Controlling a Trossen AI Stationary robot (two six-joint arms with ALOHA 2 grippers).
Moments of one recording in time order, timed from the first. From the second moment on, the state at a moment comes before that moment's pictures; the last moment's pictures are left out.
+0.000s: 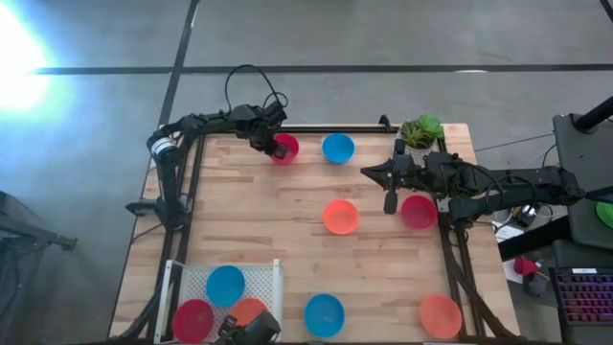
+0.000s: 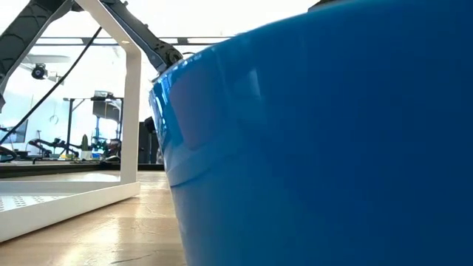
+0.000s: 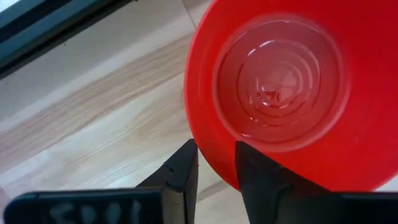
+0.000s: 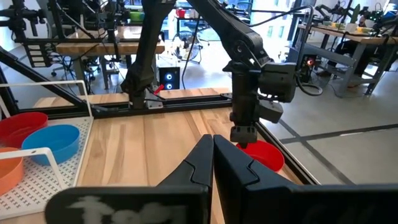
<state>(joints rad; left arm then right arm) 0.71 1.89 1.37 -0.80 -0.05 -0.36 -0.03 0.86 0.71 0.00 0.21 0.02</state>
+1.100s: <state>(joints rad) 0.68 1.45 1.38 -1.04 -0.15 -0.28 -0.03 0.86 0.71 0.00 0.21 0.03</state>
